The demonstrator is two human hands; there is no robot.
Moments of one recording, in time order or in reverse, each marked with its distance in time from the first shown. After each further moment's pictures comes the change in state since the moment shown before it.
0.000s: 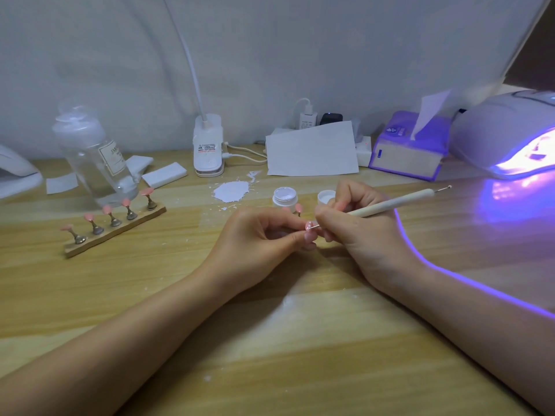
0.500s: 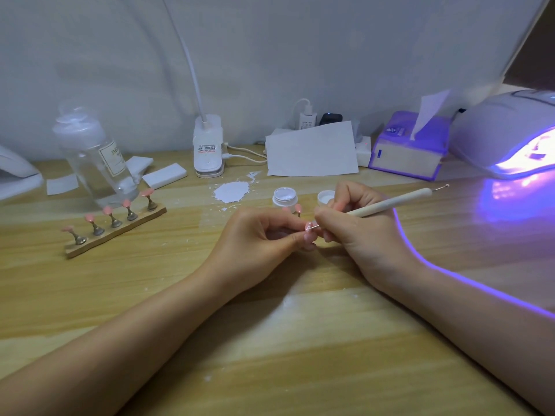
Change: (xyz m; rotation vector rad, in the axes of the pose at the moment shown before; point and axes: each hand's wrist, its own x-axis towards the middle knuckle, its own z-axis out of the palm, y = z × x) left_hand 0.000 -0.001 0.000 0.044 -0.005 -0.002; right_hand 0.001 0.001 -0.001 -0.026 -0.012 -0.001
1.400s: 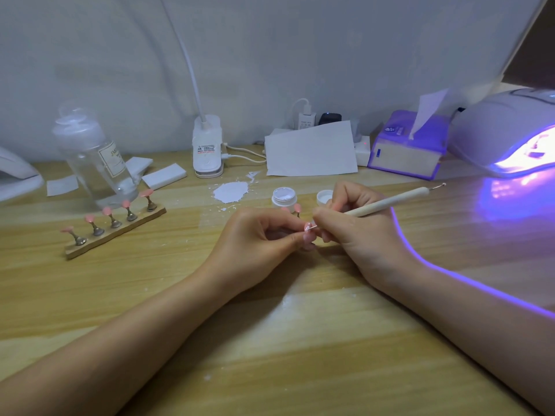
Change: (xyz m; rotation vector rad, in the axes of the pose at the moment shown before) left_hand 0.001 0.000 -0.001 0.029 0.002 0.000; right_hand -0.001 -0.002 0.002 0.001 -0.004 0.010
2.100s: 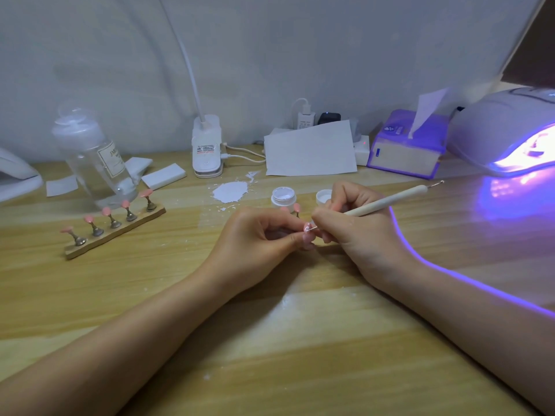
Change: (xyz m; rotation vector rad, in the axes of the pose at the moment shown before) left_hand 0.000 0.000 0.001 -0.009 0.003 0.002; right_hand 0.000 0.000 0.000 -0.023 0.013 0.001
